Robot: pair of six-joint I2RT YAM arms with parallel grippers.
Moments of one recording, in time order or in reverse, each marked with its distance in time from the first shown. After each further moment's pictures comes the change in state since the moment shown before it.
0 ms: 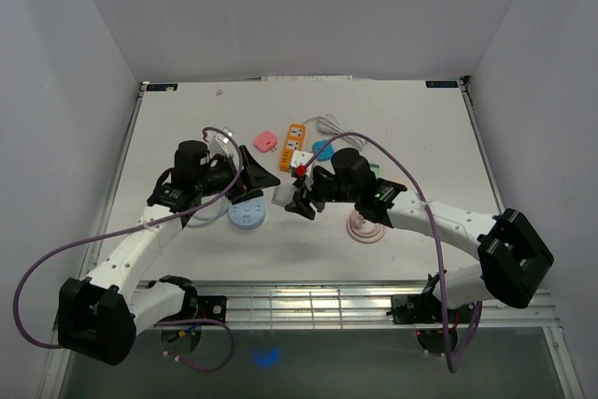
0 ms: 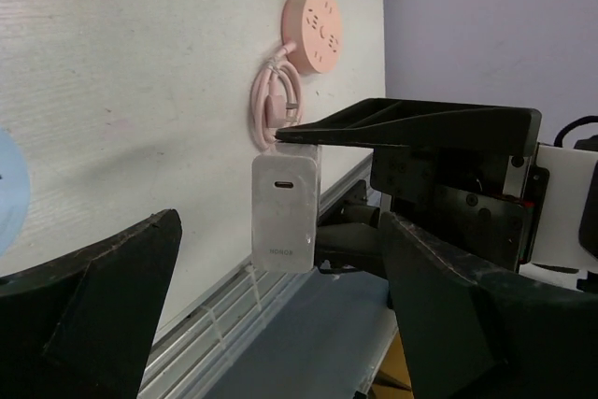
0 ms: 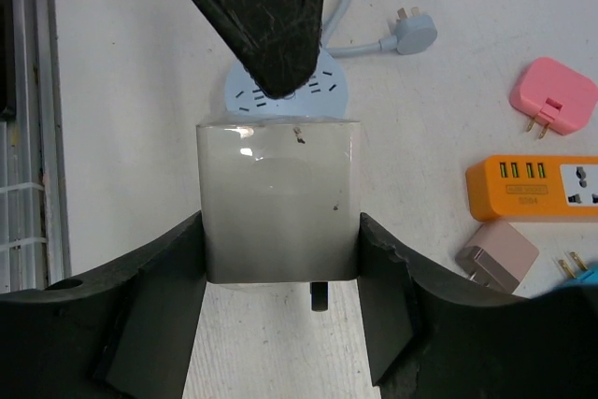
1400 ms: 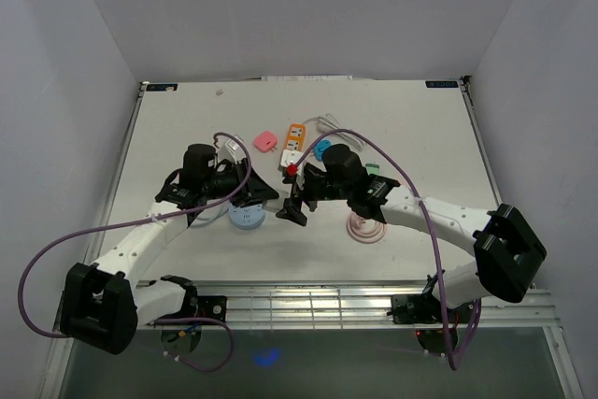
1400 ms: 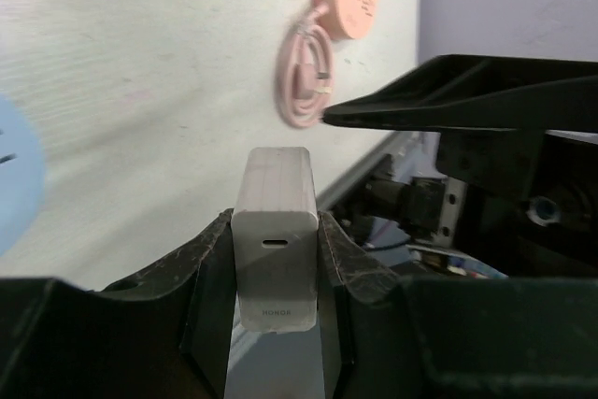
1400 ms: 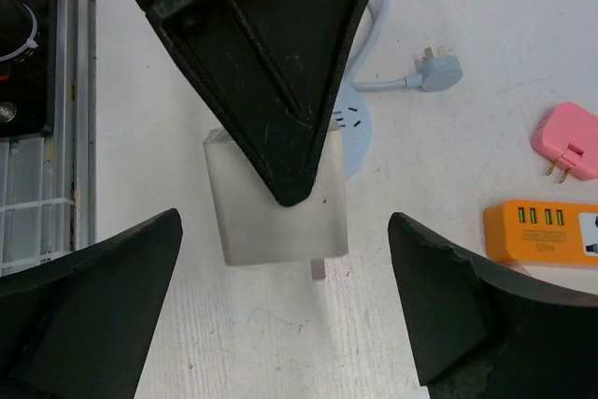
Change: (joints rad) left arm -0.016 0.075 -0.037 0.058 0.100 0.029; right arm 0.035 0.044 0.088 -0.050 -0.040 -0.001
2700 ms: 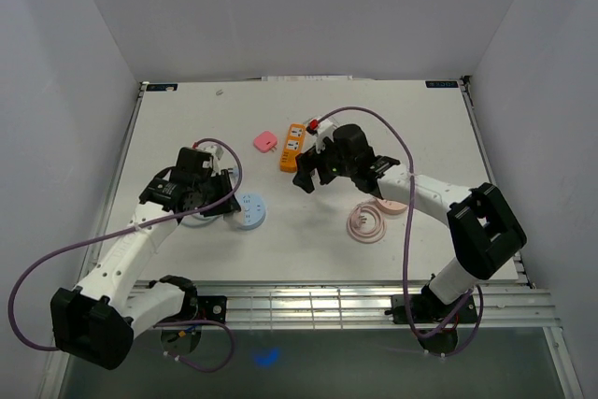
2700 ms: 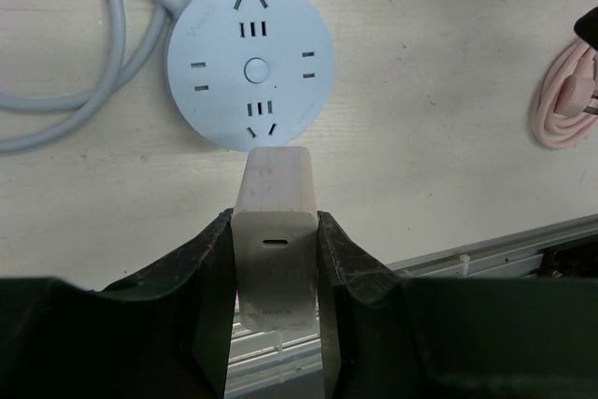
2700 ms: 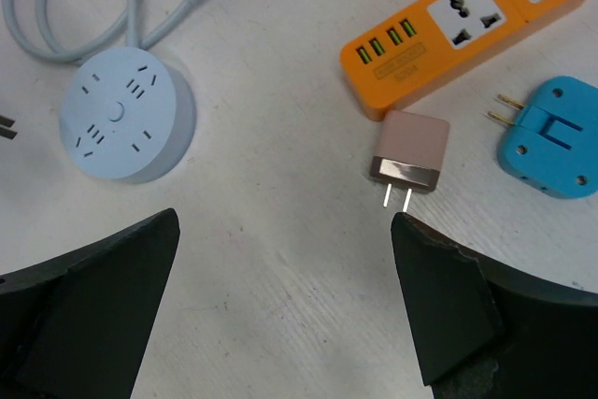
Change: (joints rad) left arm -0.004 -0.107 0.173 -0.642 -0.600 0.328; right arm -0.188 0.158 0.071 -0.039 0.206 0.331
